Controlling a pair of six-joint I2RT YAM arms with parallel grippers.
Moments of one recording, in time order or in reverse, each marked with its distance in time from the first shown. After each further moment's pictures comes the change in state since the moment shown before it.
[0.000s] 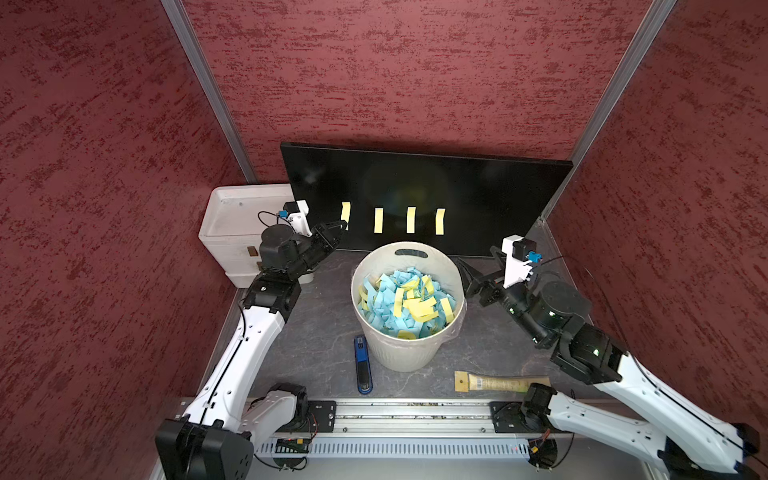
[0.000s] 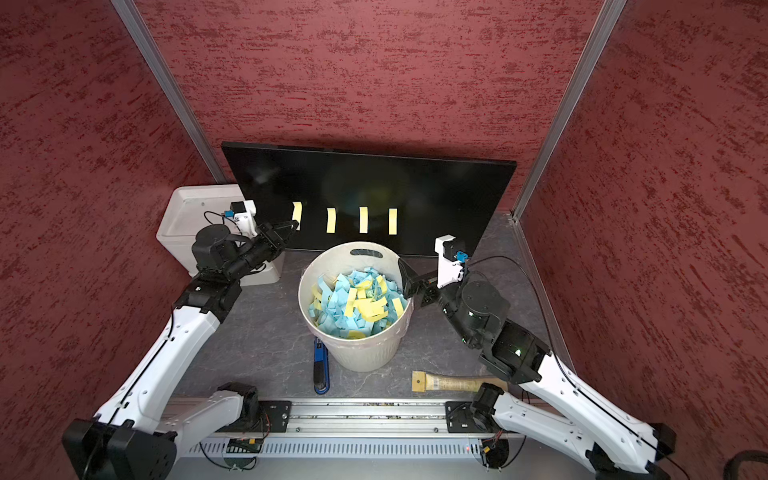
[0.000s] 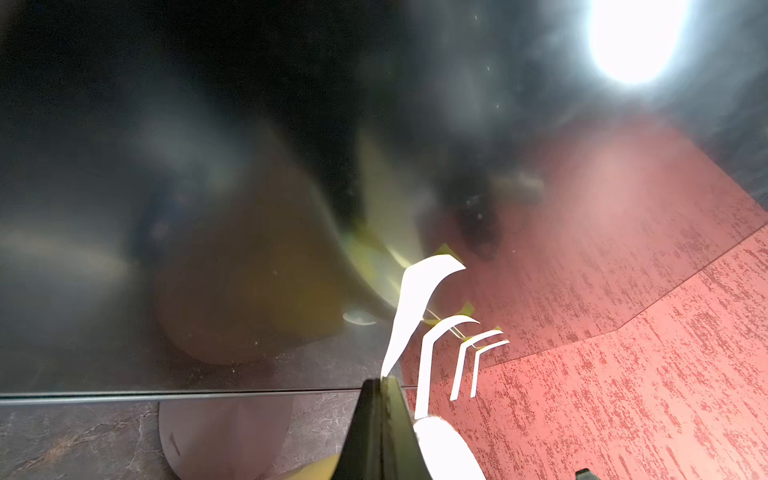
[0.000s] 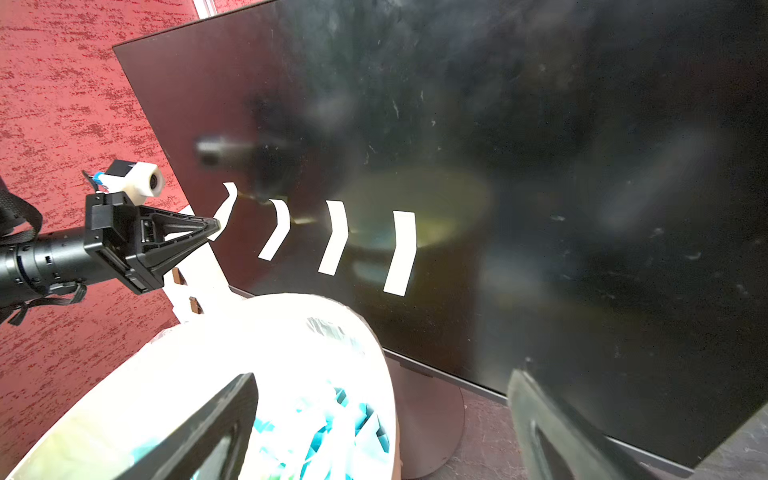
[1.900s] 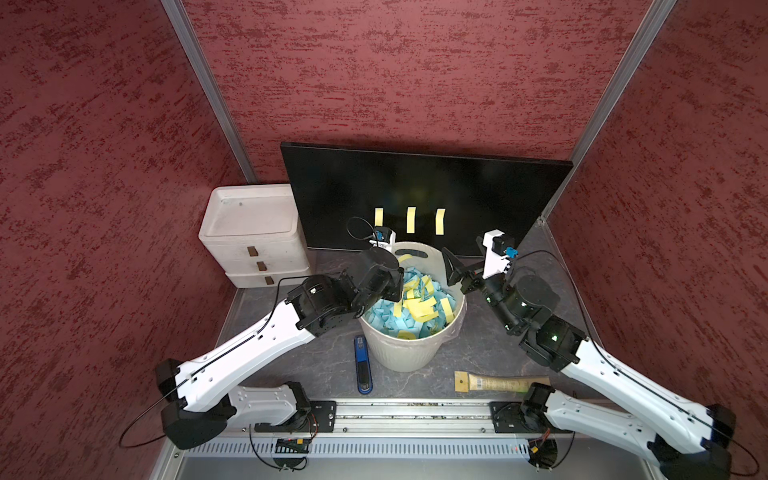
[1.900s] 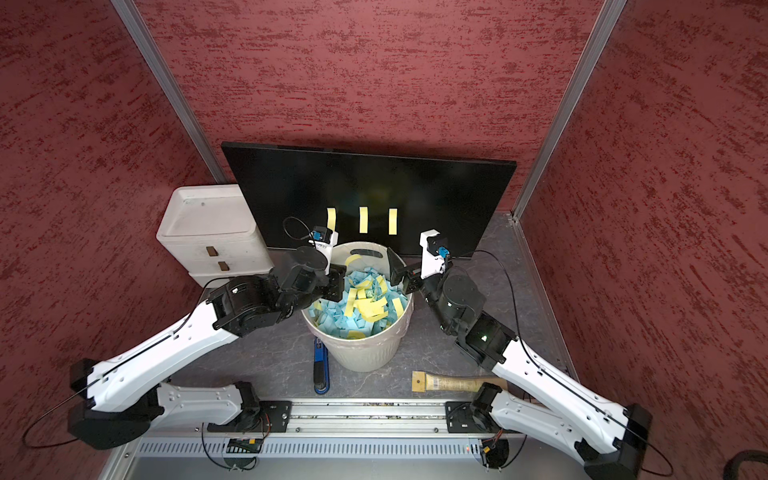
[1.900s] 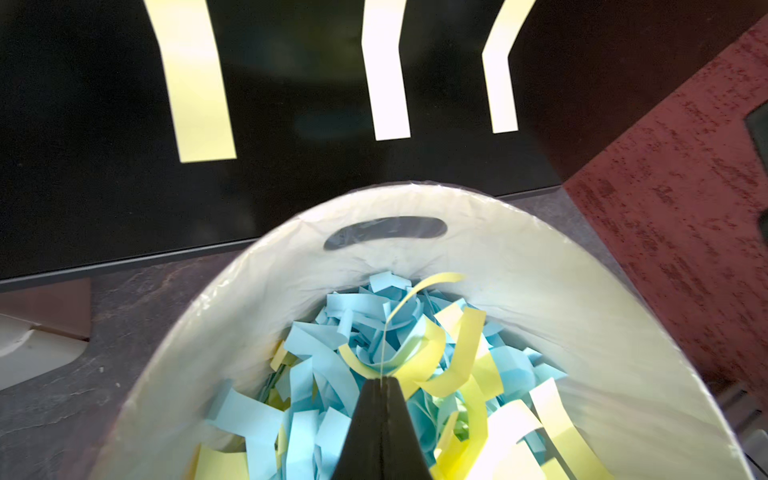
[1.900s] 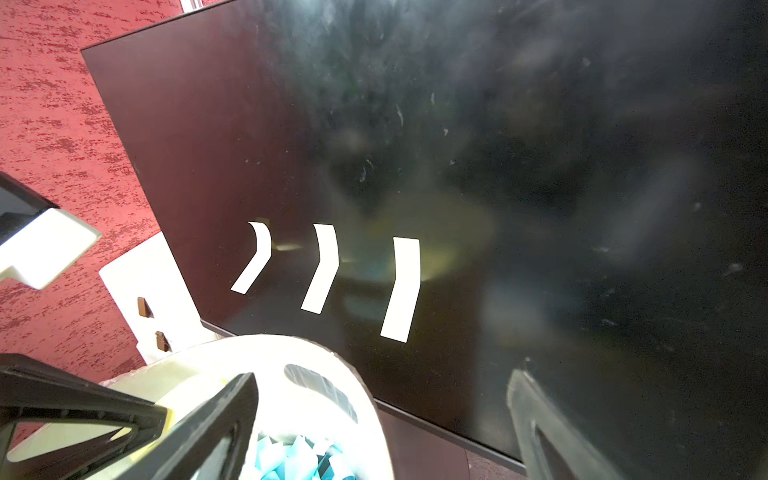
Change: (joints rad) left arm -0.842 0.196 0.420 -0.789 -0.884 0.413; right arm -0.078 0.124 -0.119 0.347 -0.033 -0.061
